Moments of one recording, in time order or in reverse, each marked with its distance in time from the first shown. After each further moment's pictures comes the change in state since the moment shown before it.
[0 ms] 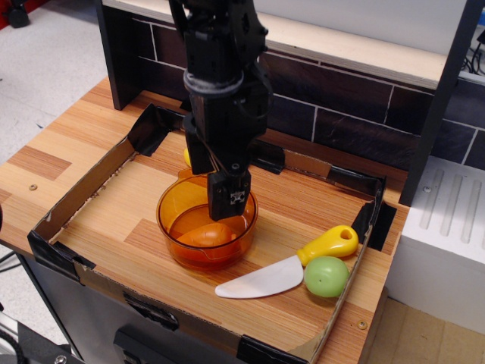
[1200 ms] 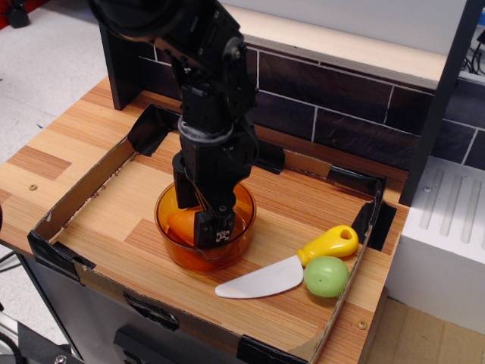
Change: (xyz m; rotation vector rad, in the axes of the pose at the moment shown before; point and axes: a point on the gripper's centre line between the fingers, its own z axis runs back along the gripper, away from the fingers) arm -0.012 -0.001 -0.041 0.009 0.079 0.009
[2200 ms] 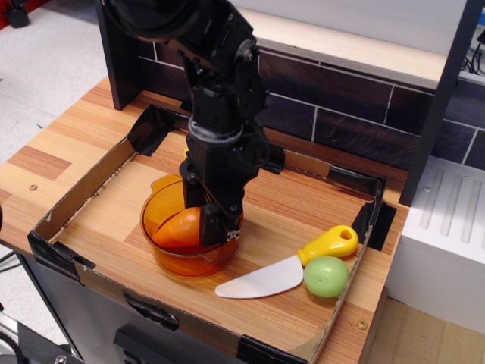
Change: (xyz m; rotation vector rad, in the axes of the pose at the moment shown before) arm 0.005 0.000 0.001 -0.009 0.010 0.048
